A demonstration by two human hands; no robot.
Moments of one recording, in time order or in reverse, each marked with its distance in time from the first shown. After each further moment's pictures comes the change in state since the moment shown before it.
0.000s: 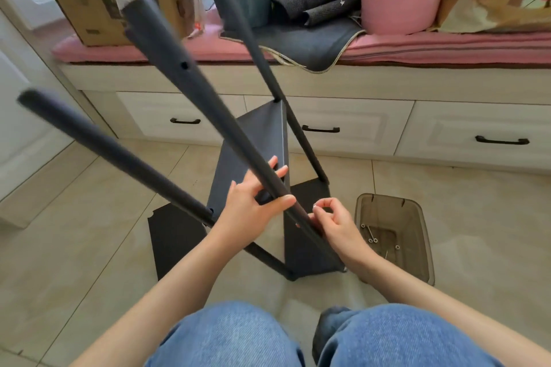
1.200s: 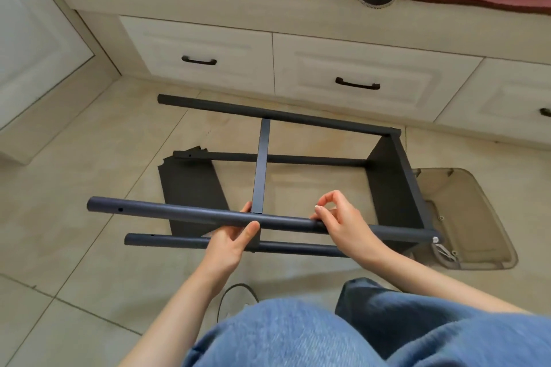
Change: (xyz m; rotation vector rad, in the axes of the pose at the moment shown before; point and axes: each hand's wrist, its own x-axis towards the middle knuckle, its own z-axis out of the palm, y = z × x) left_hand -0.086 -0.156 0.015 -0.469 0.062 -0.588; right_hand 0.000 0.044 0.056 -0.393 -0.119 0.063
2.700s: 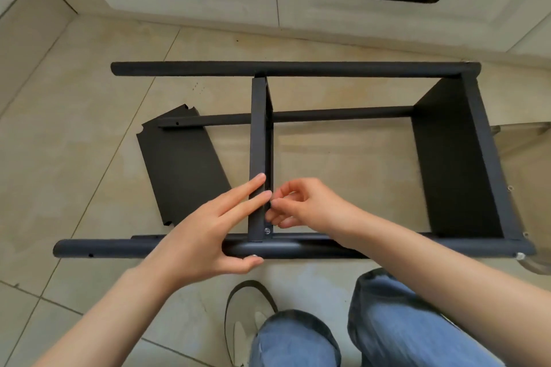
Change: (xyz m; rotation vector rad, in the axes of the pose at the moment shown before) left_hand 0.068 -0.016 -0.059 0.932 -0.365 0.670; right_hand 0.085 0.002 0.076 0.331 -0.413 0.290
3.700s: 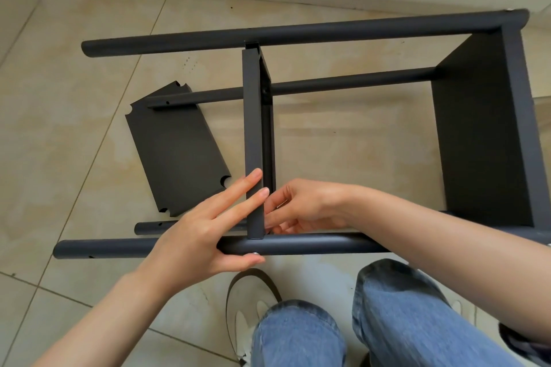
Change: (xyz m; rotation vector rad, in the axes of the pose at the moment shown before) left_hand -0.009 -0.015 0.024 0.038 0.056 0.054; right_hand 0.033 0.020 -0.004 0.023 -0.471 0.267
